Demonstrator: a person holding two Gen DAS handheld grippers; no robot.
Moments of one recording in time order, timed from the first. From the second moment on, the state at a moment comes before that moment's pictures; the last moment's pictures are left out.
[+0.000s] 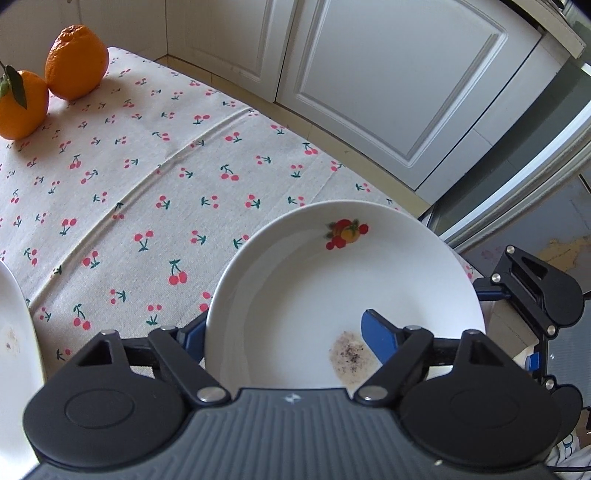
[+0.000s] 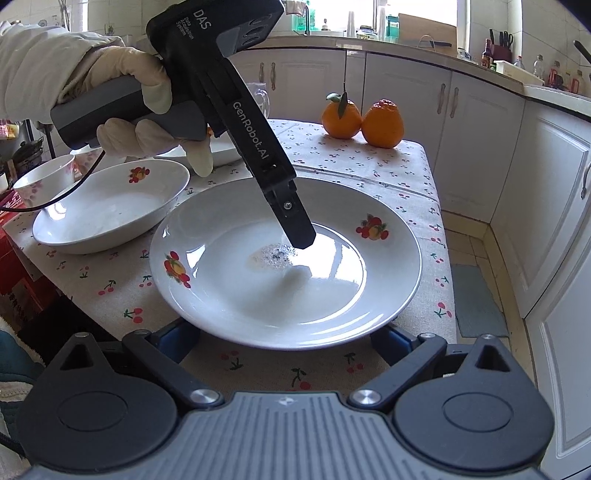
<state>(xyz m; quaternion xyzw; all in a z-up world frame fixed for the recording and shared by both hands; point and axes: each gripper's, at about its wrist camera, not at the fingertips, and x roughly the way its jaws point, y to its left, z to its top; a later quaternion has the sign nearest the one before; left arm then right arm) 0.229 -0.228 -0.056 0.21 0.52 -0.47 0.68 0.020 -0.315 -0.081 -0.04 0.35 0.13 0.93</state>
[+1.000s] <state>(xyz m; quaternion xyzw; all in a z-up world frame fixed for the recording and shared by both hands) 0.273 -0.234 -0.042 0.19 0.50 -0.46 0.71 0.063 -0.325 -0.077 -0.07 0.36 0.14 0.92</state>
